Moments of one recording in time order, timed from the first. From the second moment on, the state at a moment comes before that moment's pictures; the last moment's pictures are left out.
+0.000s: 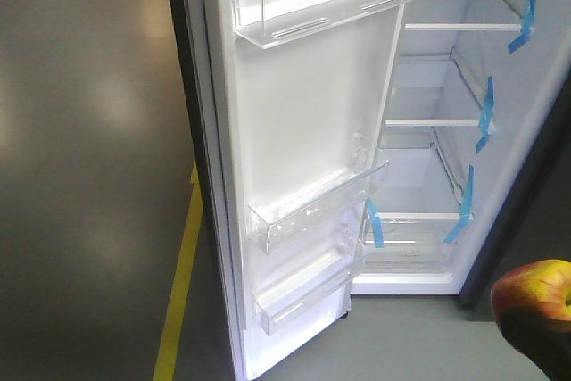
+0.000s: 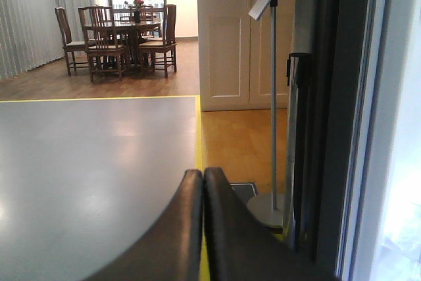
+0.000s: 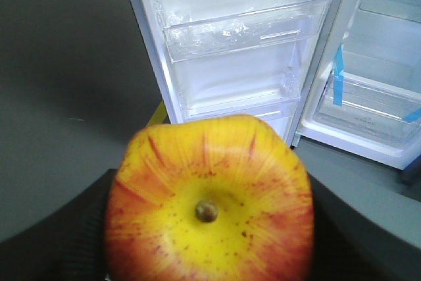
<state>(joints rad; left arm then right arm) 0.00 -0.01 0.02 0.02 0.06 -0.06 0.36 0.55 -0.65 0.08 0.85 0.00</state>
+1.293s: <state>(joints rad) 0.00 -0.01 0.02 0.02 0.06 -0.06 0.36 0.55 -0.65 0.08 0.85 0.00</state>
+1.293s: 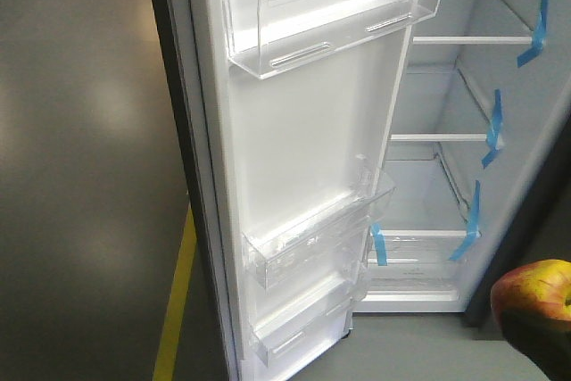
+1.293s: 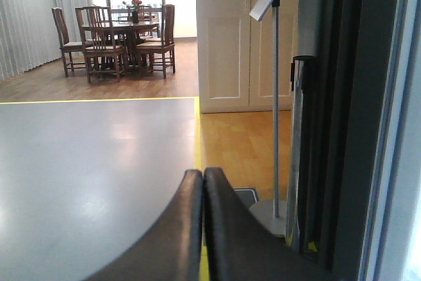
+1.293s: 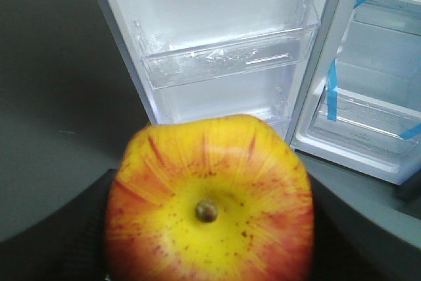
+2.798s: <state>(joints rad) 0.00 -0.01 0.02 0.02 0.06 -0.06 0.36 0.55 -0.65 0.08 0.85 0.00</state>
